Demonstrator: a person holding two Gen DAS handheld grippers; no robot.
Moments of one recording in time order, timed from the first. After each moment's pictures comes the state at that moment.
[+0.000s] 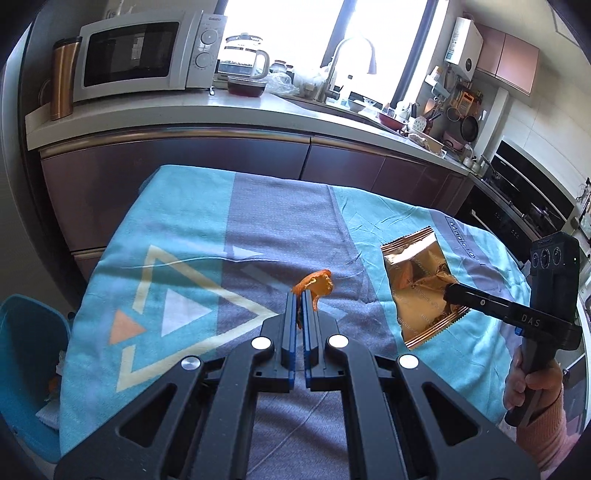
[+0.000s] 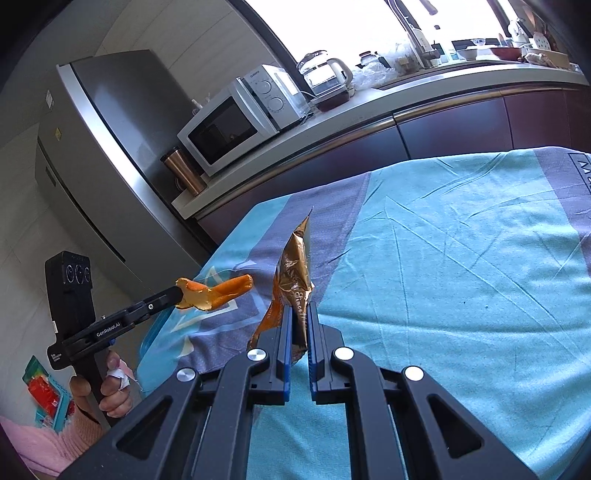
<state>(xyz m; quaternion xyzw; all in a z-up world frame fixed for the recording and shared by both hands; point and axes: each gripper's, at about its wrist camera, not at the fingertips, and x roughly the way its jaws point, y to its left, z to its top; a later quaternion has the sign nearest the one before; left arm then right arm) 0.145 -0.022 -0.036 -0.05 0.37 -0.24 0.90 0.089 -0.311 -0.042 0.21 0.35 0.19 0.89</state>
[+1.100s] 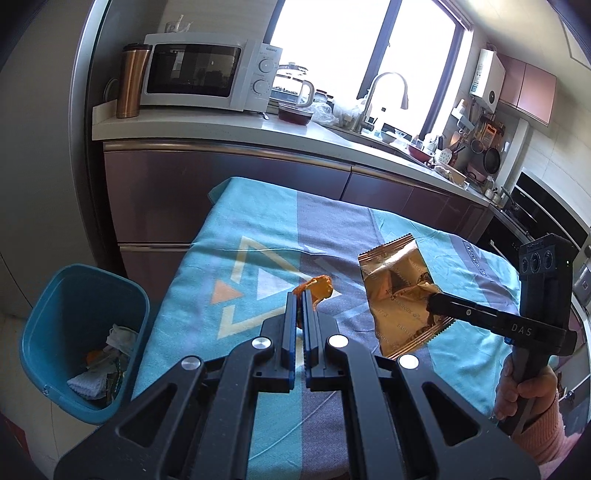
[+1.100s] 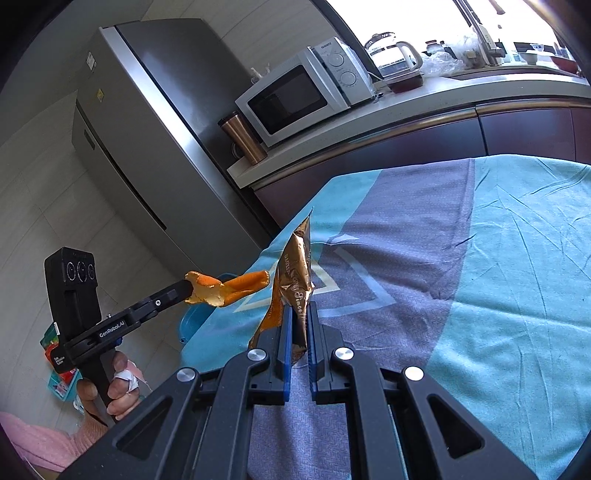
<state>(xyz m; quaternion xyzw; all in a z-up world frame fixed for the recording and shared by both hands) 0.085 0.068 -0.017 -0.09 0.33 -0.18 0.92 0.093 -0.219 -0.032 0.19 0.36 0.28 0.87</state>
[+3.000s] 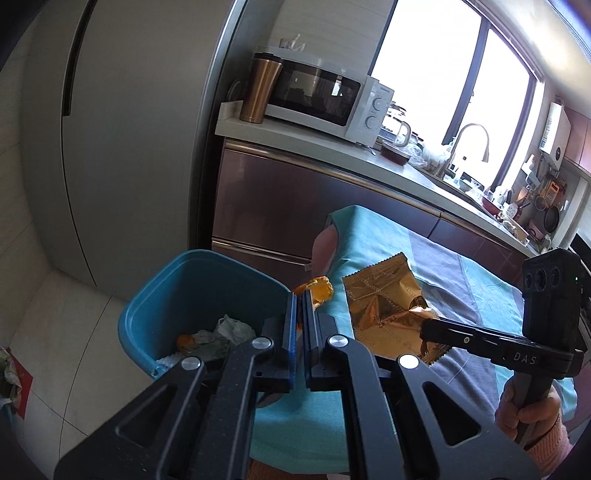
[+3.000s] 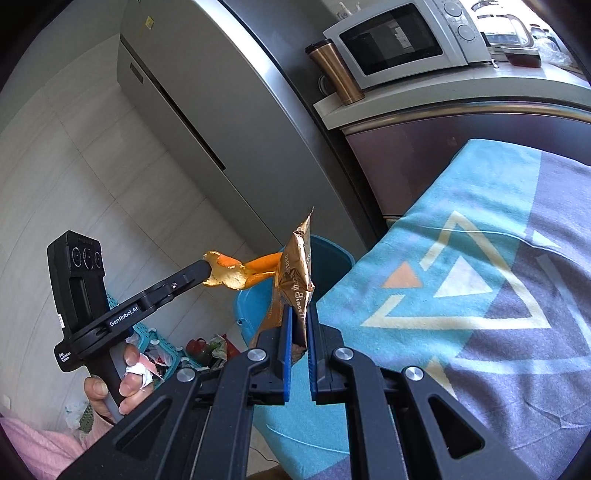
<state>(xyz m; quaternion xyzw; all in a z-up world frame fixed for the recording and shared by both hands) 0.053 0.220 -0.020 -0.15 0.31 -0.02 0.94 0.138 -0.046 -0.036 0.13 0.41 0.42 0.80</state>
